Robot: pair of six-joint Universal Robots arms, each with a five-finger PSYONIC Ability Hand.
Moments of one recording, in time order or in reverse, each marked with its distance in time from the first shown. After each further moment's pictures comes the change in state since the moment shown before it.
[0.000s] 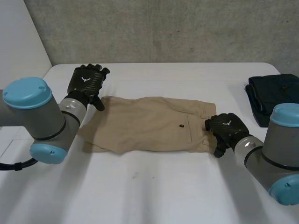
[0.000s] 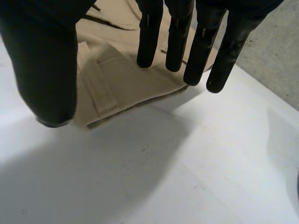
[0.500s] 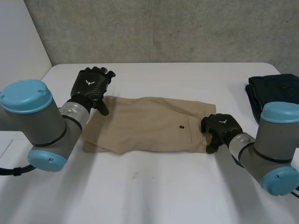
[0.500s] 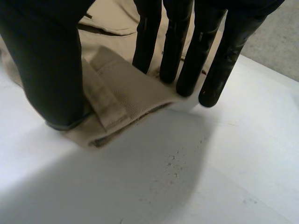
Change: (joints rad) left arm -0.034 0.061 -0.064 -0.015 0.003 -0.003; right arm 0.006 0.110 -0.106 0.004 -0.019 0.165; left_hand 0.000 0.000 0.000 -0.002 0.000; right_hand 0.161 0.216 0.217 0.204 0.139
